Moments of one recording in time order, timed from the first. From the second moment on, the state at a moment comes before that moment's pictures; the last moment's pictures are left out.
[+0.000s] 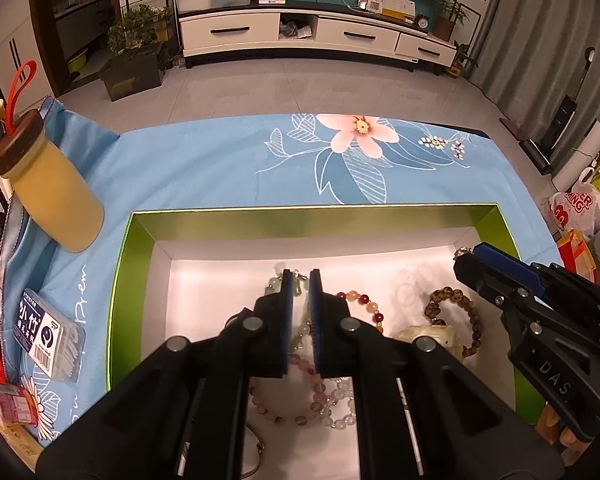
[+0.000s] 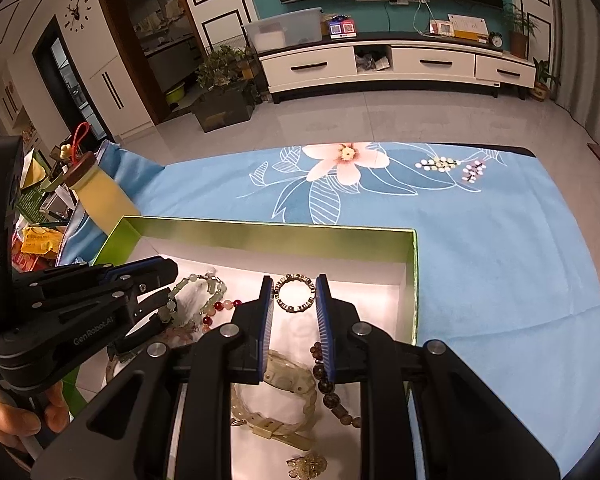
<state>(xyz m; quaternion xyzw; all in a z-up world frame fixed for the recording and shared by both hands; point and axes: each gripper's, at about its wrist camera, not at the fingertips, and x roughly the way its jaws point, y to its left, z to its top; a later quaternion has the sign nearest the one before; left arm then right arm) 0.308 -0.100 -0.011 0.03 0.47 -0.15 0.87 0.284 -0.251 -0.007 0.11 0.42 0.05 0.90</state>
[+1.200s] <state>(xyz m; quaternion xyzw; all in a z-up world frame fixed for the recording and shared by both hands) 0.286 -0.088 0.007 0.04 0.48 -0.12 0.87 0.261 -0.266 0.007 0.11 0.45 0.02 0.89</state>
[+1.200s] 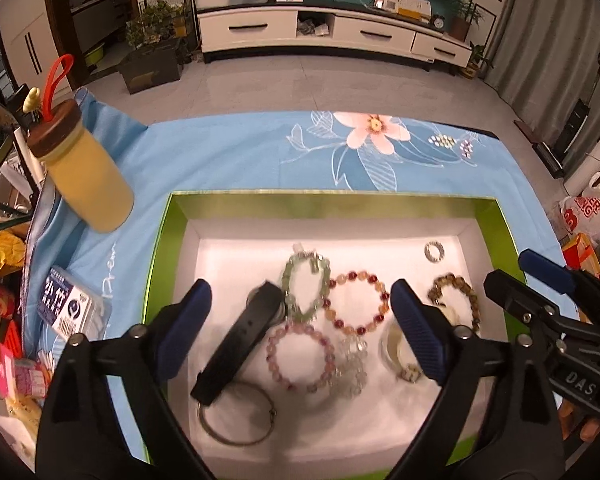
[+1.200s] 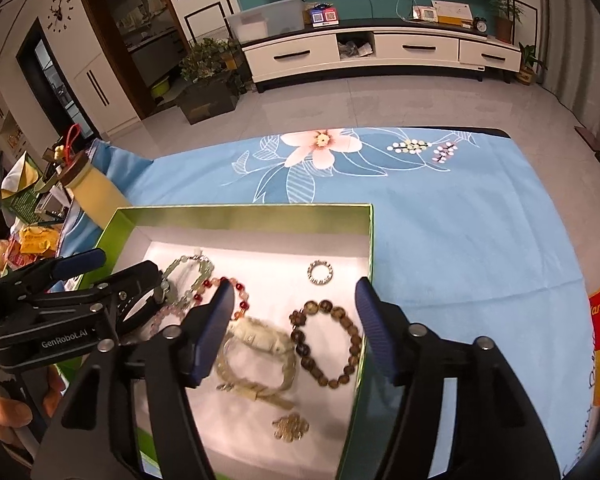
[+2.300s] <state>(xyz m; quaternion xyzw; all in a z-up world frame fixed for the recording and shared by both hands) 0.180 -0.051 0.167 0.04 0.47 -0.05 0.88 0.179 -0.221 0.143 0.03 0.48 -0.02 0.88</state>
